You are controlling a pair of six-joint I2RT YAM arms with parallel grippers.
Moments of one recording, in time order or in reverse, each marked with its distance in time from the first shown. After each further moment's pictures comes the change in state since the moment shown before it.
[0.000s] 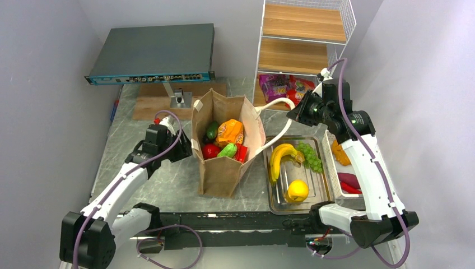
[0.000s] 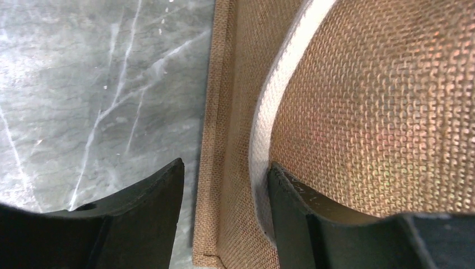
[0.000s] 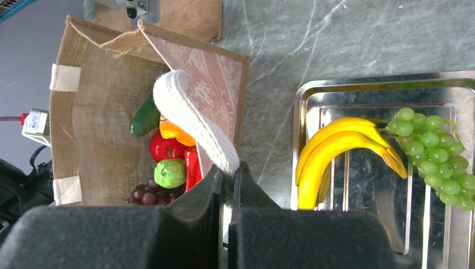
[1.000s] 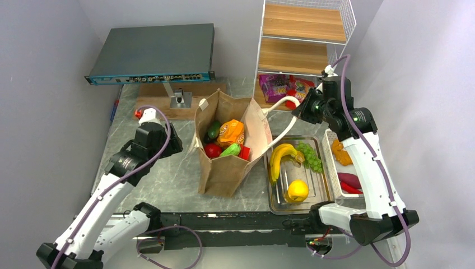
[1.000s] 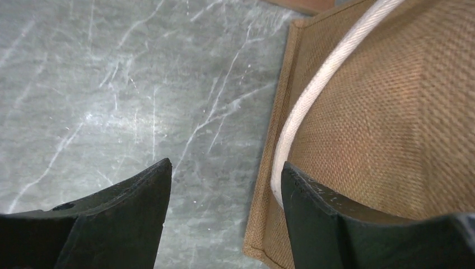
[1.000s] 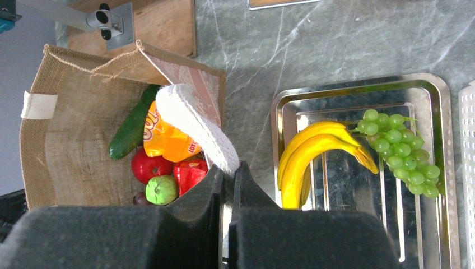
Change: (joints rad) left arm -0.184 -0.188 0.296 -0.411 -0.538 0.056; right arm 0.010 0.023 0.066 -0.055 0.130 0.001
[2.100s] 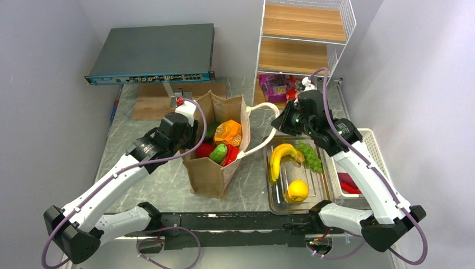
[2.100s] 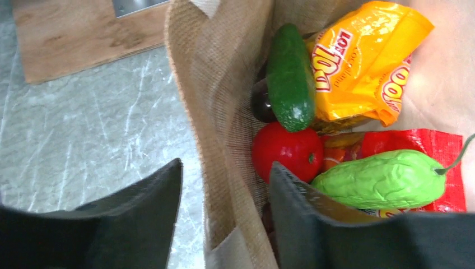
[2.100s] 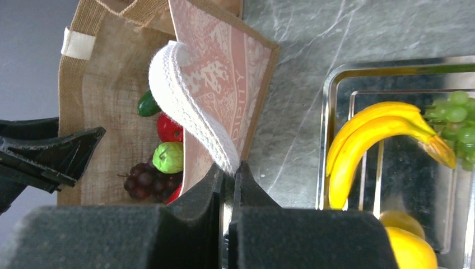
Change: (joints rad) left arm -0.197 0.229 0.098 0.140 -0.041 0.410; right arm 0.294 -0.068 -0.141 0.101 0.097 0.147
